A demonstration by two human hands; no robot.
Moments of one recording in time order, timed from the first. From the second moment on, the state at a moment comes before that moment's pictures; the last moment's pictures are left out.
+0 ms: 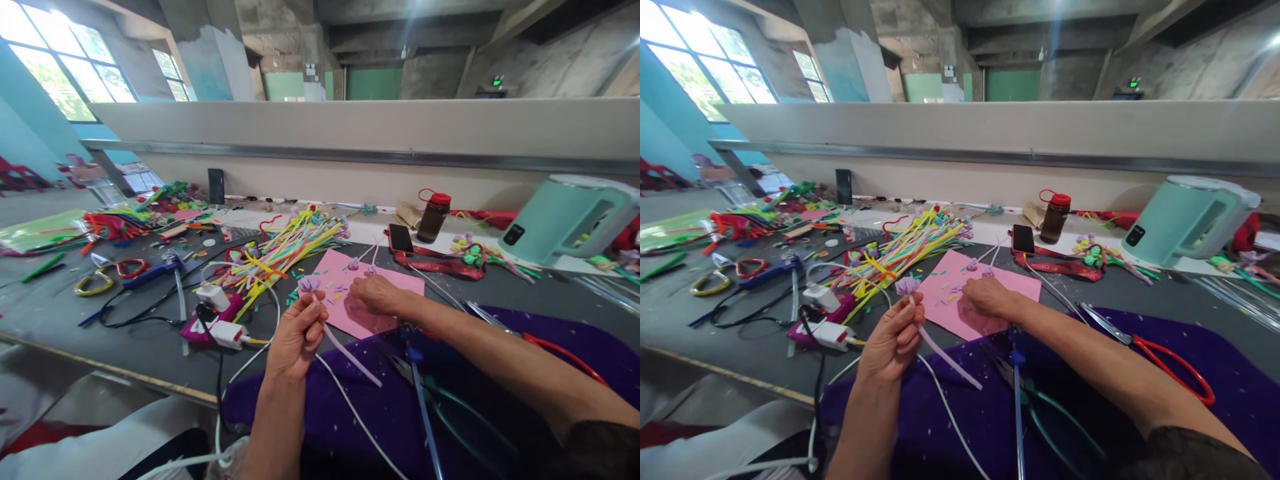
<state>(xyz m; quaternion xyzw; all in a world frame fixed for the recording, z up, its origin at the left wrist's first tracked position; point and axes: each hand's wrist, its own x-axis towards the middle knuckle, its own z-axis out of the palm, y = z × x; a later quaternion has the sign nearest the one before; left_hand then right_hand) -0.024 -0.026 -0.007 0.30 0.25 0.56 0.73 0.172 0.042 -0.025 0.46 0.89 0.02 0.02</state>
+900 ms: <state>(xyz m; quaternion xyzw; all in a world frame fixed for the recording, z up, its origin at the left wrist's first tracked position) -0.020 -0.030 -0.010 0.31 0.23 0.54 0.74 0.167 0.052 -0.013 0.50 0.86 -0.06 -0.01</state>
